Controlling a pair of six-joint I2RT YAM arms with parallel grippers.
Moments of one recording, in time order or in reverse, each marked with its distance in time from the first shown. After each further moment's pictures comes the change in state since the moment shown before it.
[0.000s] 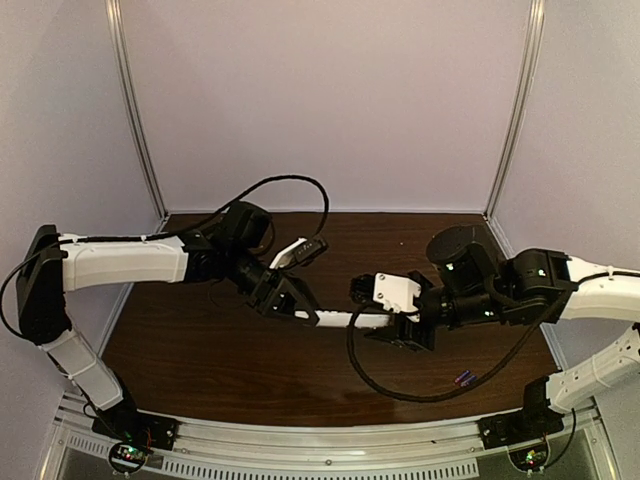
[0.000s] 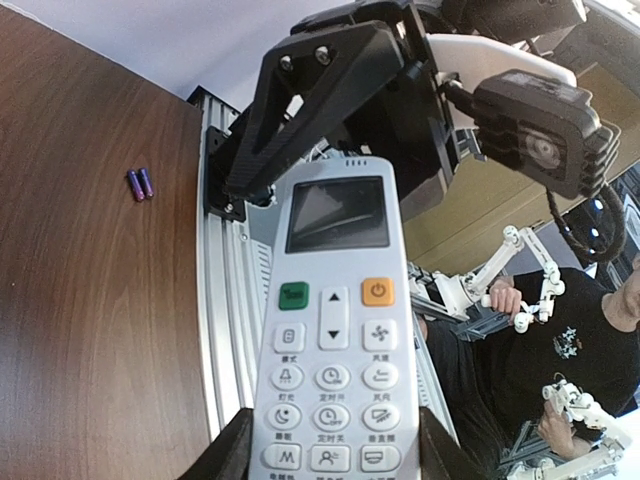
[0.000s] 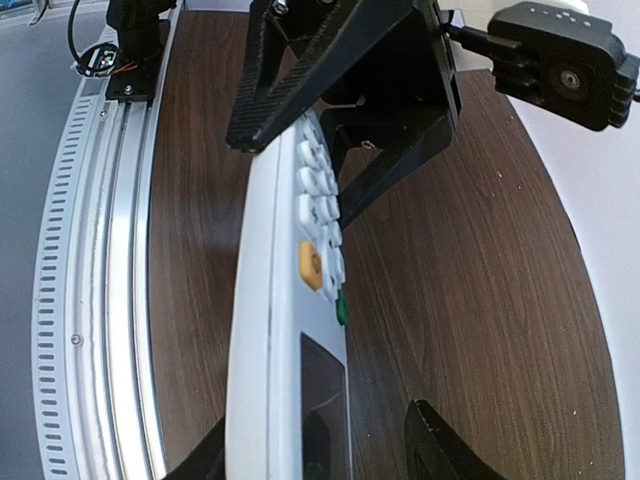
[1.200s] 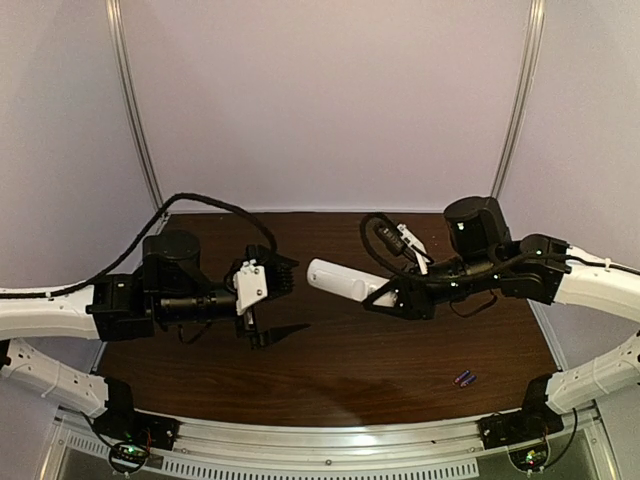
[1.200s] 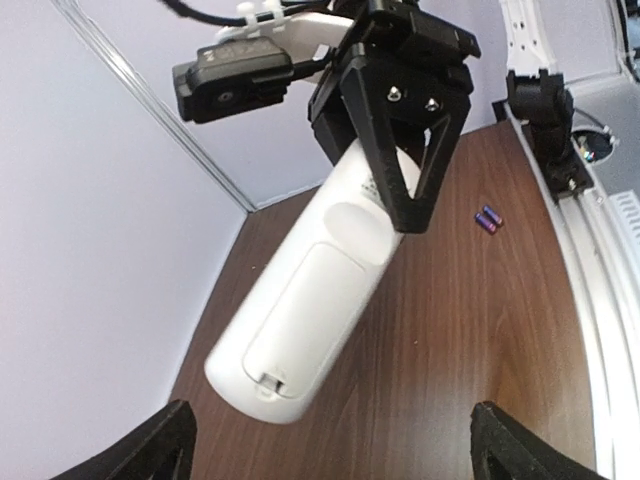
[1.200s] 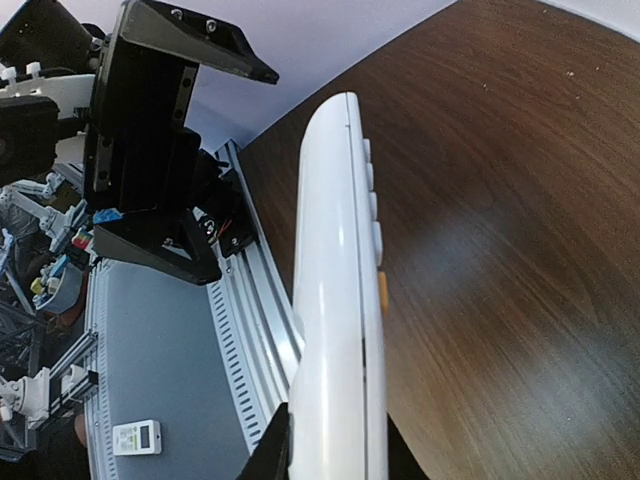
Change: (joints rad) left arm -0.328 -0.534 -0.295 0.201 -1.218 0.684; right arm -0.245 -0.019 -0.025 0.131 -0.449 0.622
